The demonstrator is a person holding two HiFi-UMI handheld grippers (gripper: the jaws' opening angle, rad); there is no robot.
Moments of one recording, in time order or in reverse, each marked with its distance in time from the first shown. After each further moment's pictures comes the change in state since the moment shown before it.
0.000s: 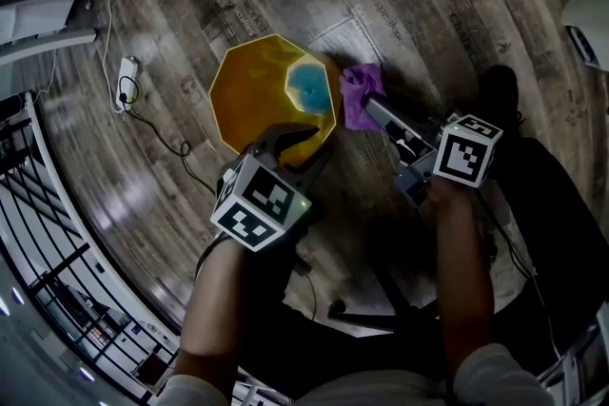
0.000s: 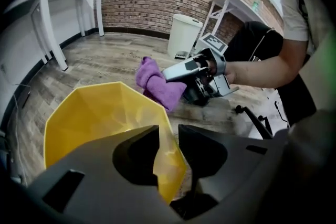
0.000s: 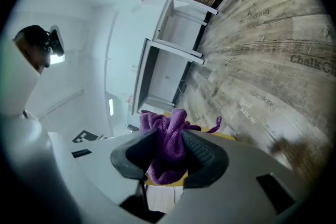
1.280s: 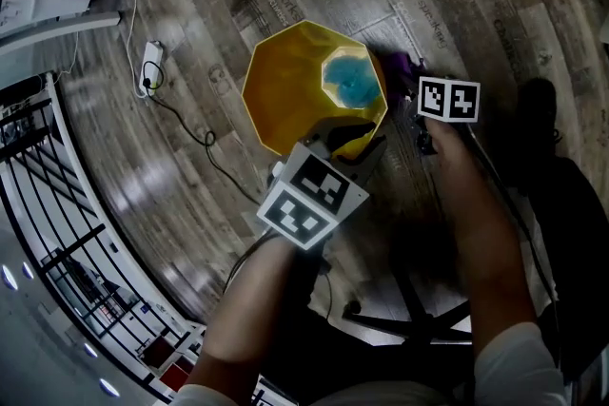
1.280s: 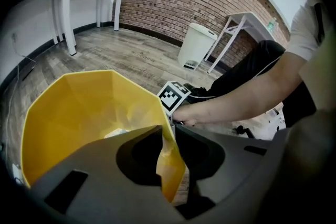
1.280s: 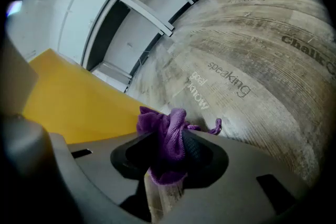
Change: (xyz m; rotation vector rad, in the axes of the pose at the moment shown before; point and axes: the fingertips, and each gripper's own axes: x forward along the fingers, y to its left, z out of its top) left arm 0.023 0.011 0.019 -0.200 -0.077 -0.013; right arm 0.067 -0.198 -0.060 -0.101 0.275 -0.508
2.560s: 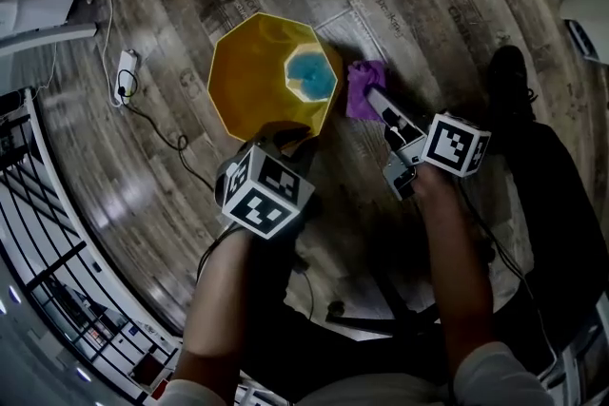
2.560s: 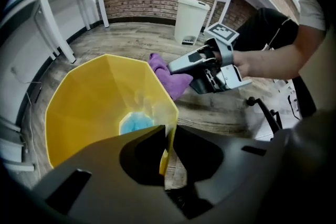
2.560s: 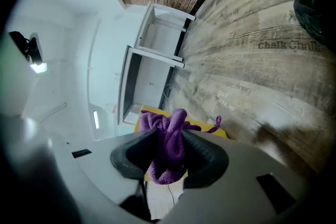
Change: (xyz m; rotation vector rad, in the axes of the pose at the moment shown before) left arm -0.014 0.001 -0.067 0.159 0.206 0.133; right arm -0.149 0.094 0.011 0.284 -0.310 0.354
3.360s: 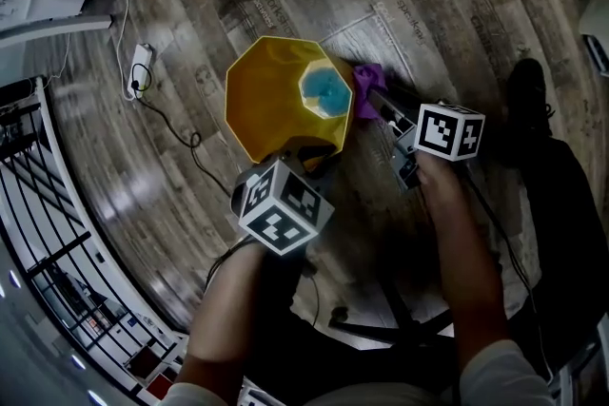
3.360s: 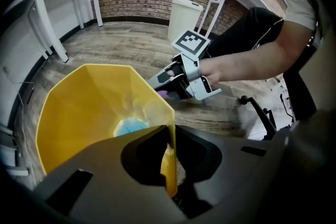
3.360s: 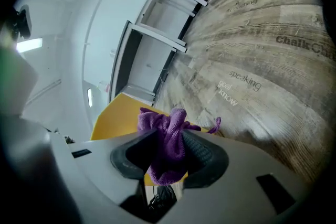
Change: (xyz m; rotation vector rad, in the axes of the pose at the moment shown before) left arm 0.001 -0.022 -0.005 0.031 -0.002 -0.067; right arm 0.049 -0.031 -0.023 -0.156 0.168 -0.065
